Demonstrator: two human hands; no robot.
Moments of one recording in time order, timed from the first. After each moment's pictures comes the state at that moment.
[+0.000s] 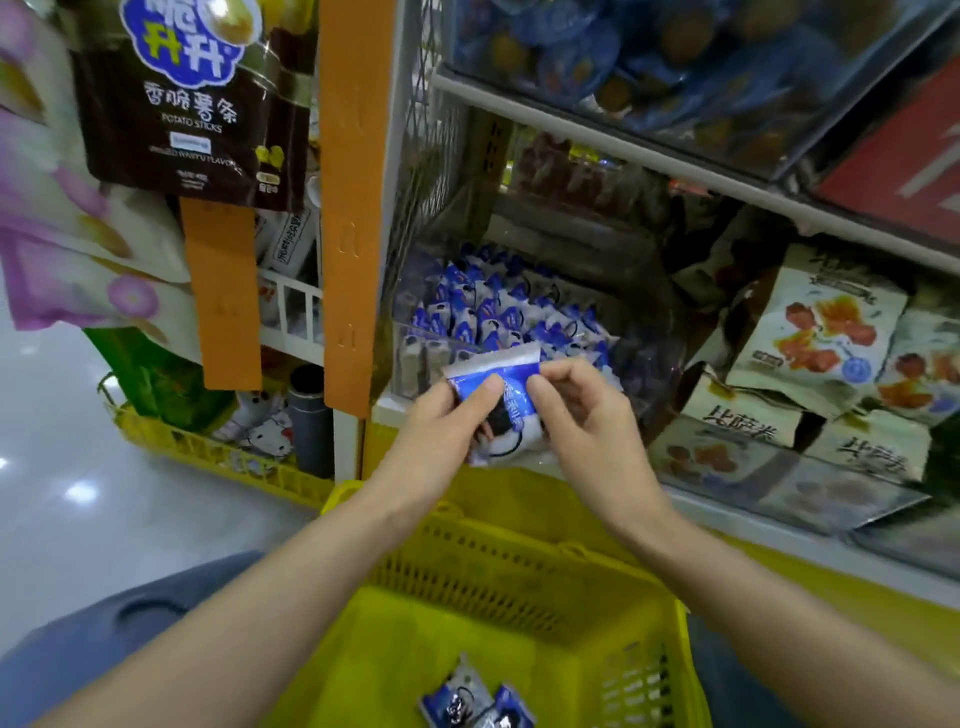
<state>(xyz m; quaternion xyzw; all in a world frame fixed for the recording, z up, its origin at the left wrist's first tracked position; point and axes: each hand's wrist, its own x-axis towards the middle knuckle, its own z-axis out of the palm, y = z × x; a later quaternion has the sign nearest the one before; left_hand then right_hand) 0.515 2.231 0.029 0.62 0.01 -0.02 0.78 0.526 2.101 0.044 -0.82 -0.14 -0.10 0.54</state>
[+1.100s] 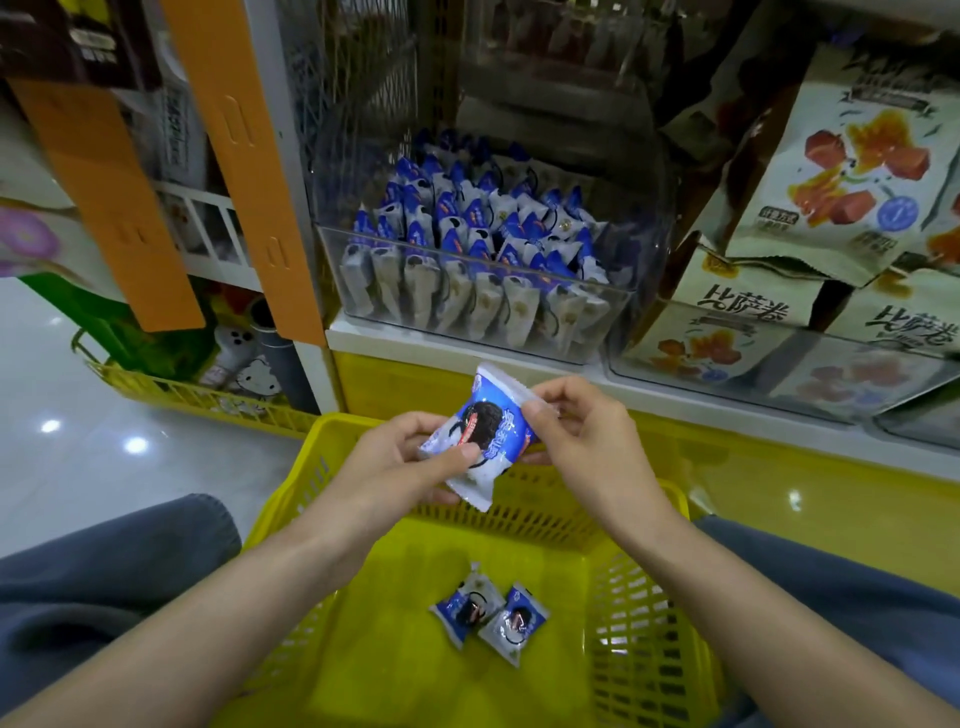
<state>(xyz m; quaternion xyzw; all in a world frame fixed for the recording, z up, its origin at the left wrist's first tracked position) 0.481 2.221 -0.037 0.68 0.08 -0.15 0.71 0.500 2.059 -0.025 -0.81 0.00 0.01 0.59</state>
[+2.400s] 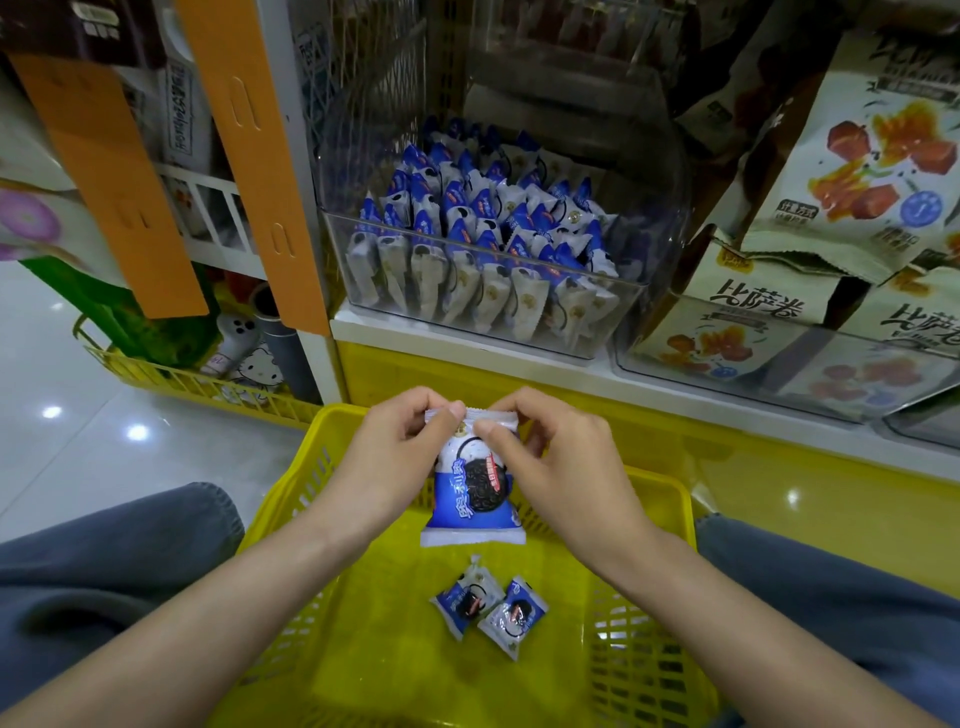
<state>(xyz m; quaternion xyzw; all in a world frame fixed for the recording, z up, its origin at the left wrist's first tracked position) 0.492 2.218 -0.041 0.74 0.01 -0.04 0.67 0.488 2.072 -0.028 -0.91 -0.15 -0.08 0.39</state>
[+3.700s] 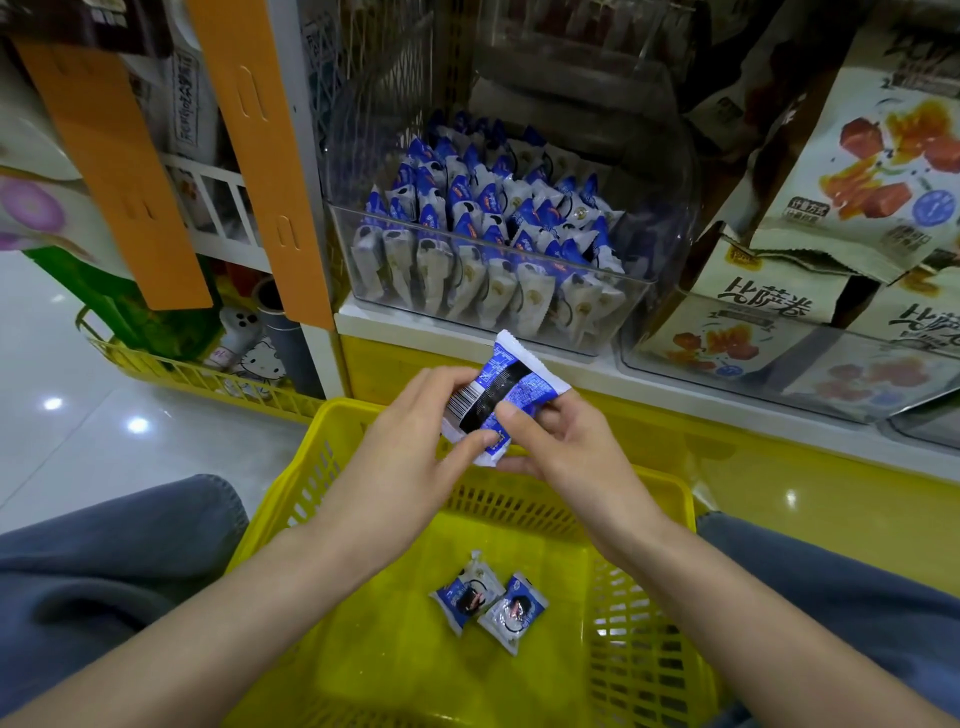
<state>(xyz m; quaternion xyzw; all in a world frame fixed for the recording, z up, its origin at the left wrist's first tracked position) 0.482 2.221 -0.039 0.87 -0.14 0.09 0.46 0.488 2.078 -0.016 -0.68 0.03 0.14 0.72</state>
